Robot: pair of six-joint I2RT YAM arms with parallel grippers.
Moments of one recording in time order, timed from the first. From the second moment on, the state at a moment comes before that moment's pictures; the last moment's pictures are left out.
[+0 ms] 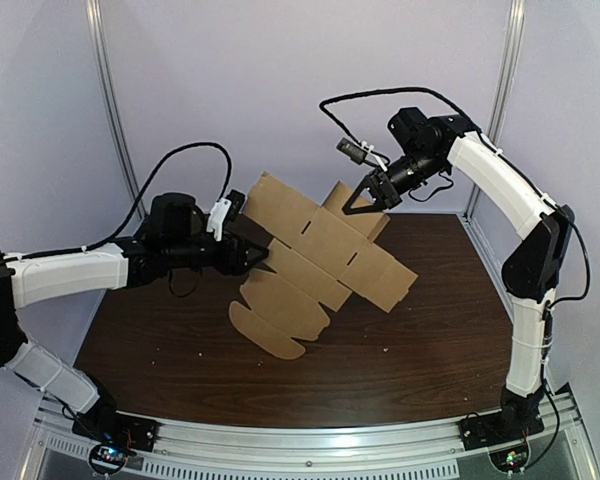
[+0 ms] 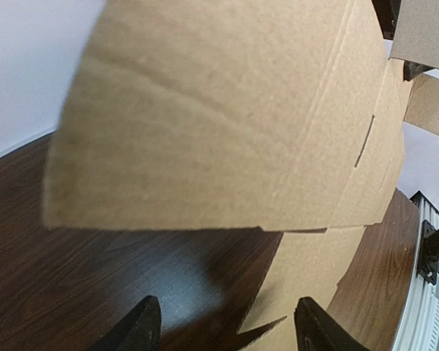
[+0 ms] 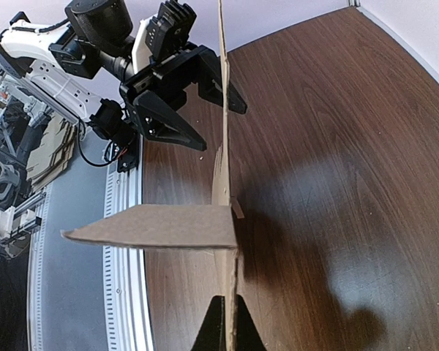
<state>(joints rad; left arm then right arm) -0.62 1.40 0.91 0.08 0.33 -0.29 0.46 2.05 2.31 -1.34 -1.00 -0.48</state>
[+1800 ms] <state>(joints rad) -0.78 1.86 1.26 -0.31 0.18 -0.12 0.30 2.17 2.10 -1.28 -0.77 -0.18</state>
